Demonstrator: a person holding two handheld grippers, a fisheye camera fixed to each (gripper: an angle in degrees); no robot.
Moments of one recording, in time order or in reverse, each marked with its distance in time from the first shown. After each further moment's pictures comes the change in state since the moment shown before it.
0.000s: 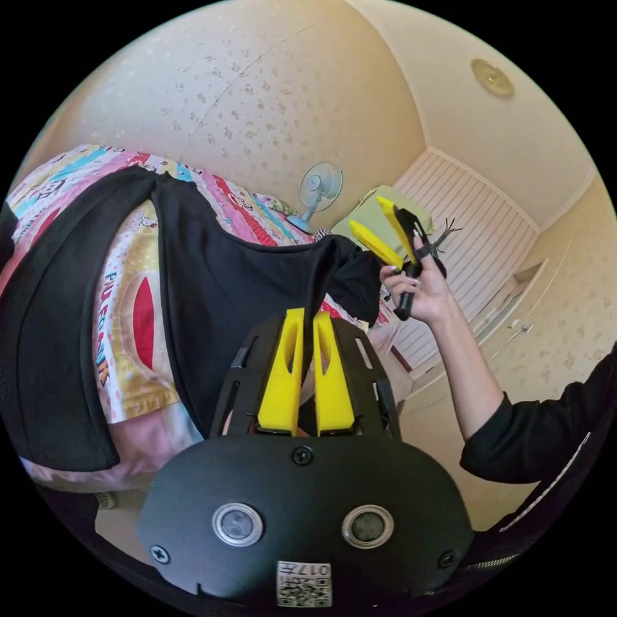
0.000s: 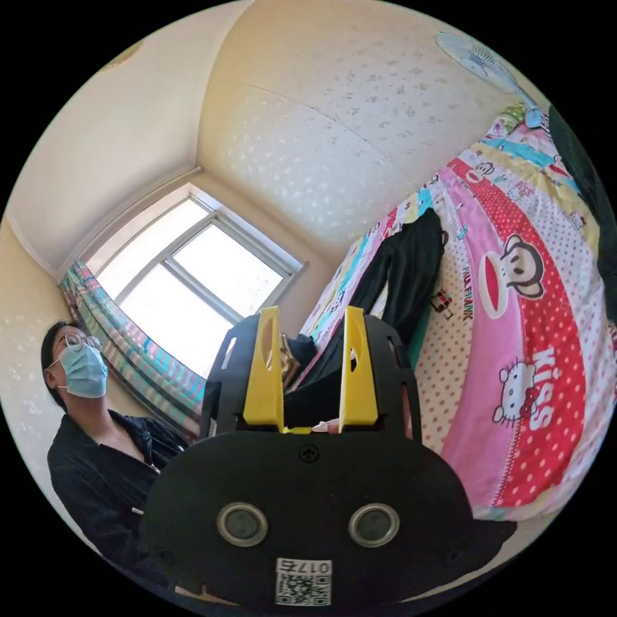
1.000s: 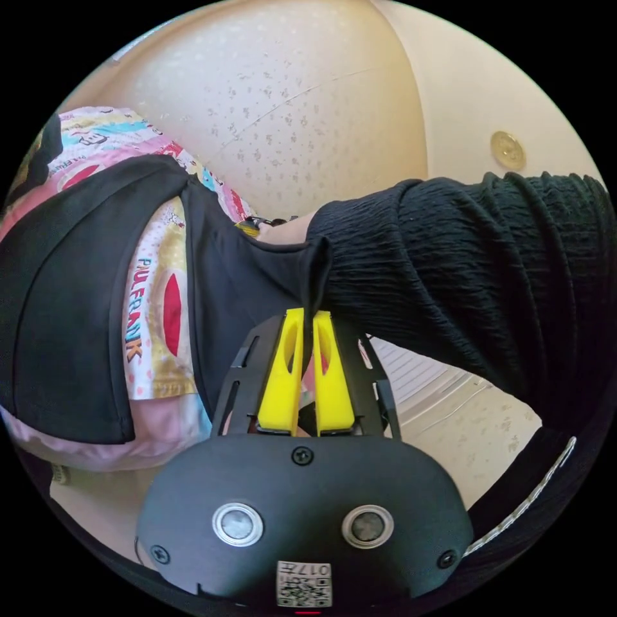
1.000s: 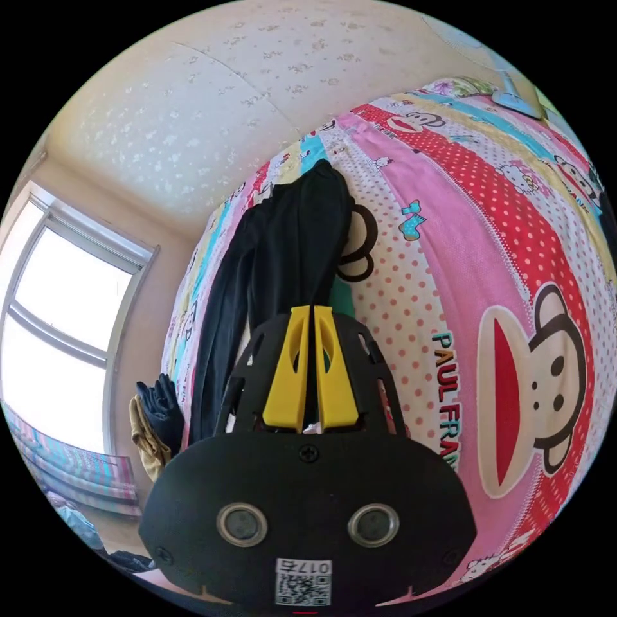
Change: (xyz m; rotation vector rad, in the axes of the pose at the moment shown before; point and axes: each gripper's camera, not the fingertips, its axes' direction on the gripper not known) left arm -0.061 -0.003 -0.085 0.193 0.114 -0.194; right arm 0.298 -0.081 0.309 -0.189 0.518 0.200
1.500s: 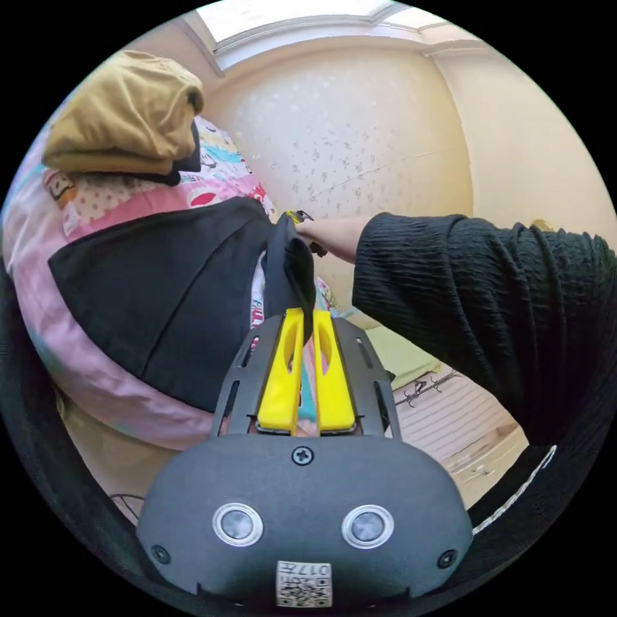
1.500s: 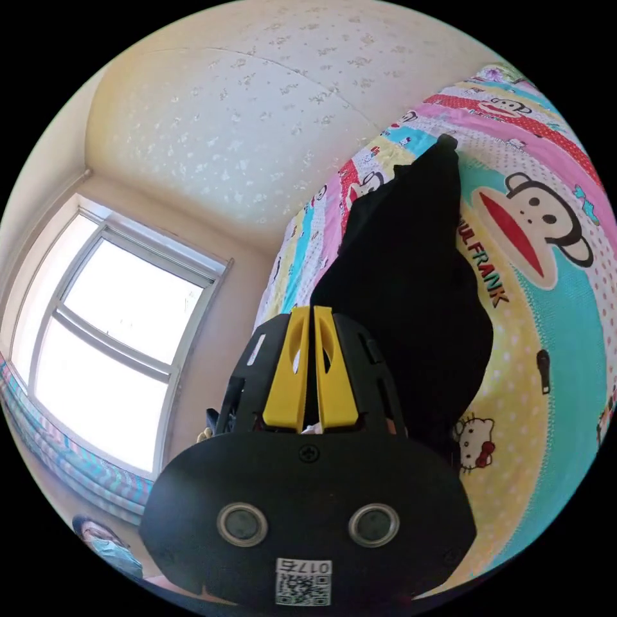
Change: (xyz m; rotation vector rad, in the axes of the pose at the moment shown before) left arm -0.090 0.003 -0.161 0.283 -0.136 -0.313; right arm -0.154 0.051 0.153 0.051 -0.297 0.020
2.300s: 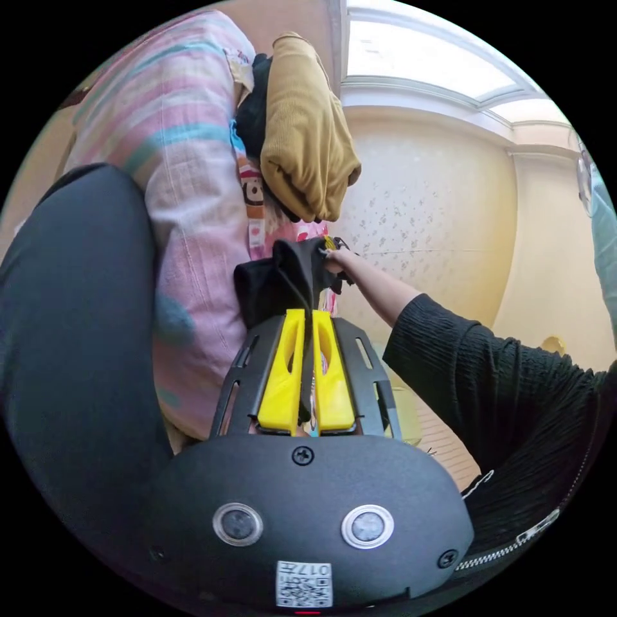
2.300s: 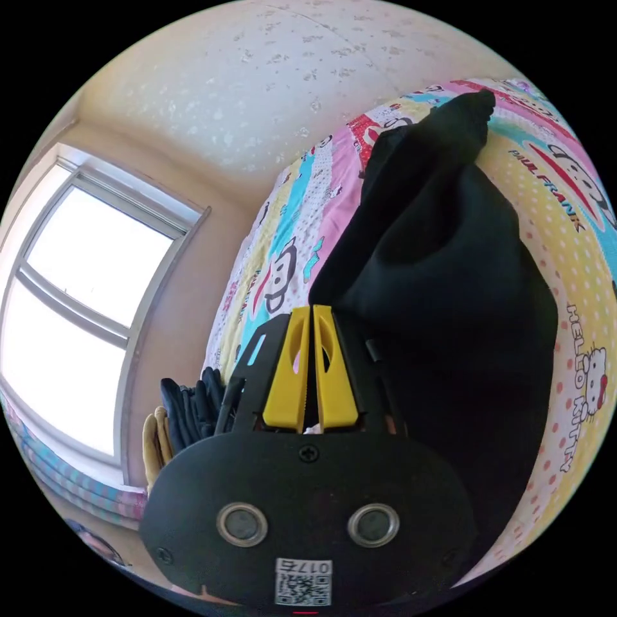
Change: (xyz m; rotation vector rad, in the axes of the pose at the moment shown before) left arm -0.084 0.006 -0.108 0.182 -0.041 -0.361; right arm -0.023 0.104 0.092 -0.129 0.143 -0.094
